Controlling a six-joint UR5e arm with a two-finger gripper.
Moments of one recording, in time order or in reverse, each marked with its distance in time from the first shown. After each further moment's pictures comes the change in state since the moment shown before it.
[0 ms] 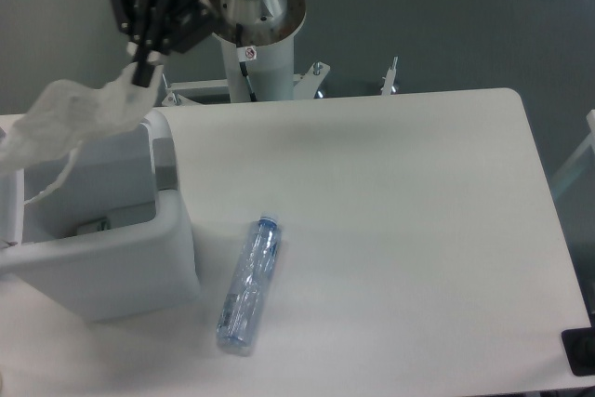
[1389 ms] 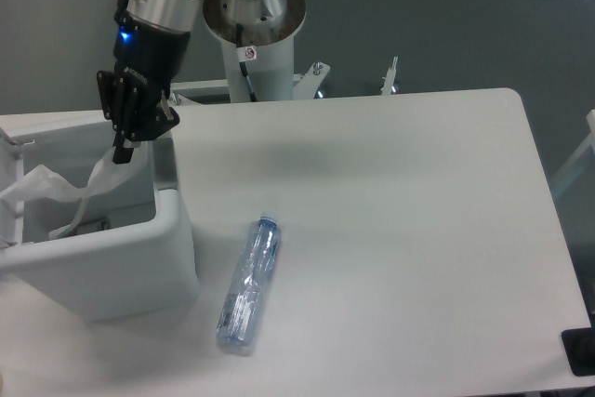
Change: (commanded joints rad) arm -0.138 -0.123 -0.032 -0.015 0.205 0.141
